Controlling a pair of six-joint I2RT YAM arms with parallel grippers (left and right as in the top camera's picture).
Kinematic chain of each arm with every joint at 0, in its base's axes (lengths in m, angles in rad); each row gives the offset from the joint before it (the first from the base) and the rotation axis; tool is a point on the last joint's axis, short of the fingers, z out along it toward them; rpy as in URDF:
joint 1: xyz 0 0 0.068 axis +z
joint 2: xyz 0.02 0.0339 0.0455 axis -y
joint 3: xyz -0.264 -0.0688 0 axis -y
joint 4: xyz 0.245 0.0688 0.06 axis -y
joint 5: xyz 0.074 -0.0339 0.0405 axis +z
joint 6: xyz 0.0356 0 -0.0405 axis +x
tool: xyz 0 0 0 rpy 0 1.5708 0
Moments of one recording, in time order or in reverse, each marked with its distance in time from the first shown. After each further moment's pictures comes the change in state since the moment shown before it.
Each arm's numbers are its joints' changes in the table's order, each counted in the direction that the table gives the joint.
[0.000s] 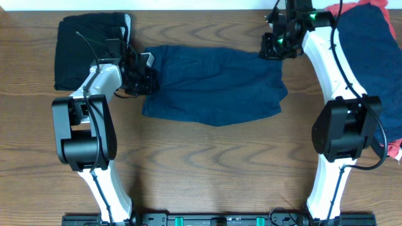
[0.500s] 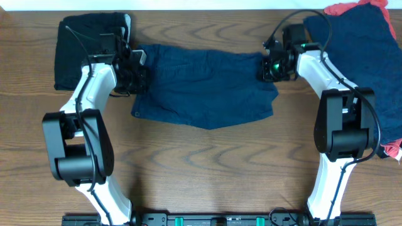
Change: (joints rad) left arm 0.000 0.143 0.000 -0.095 0.163 -0.023; right arm -0.023 0.000 -0.409 0.388 0.033 -0.008
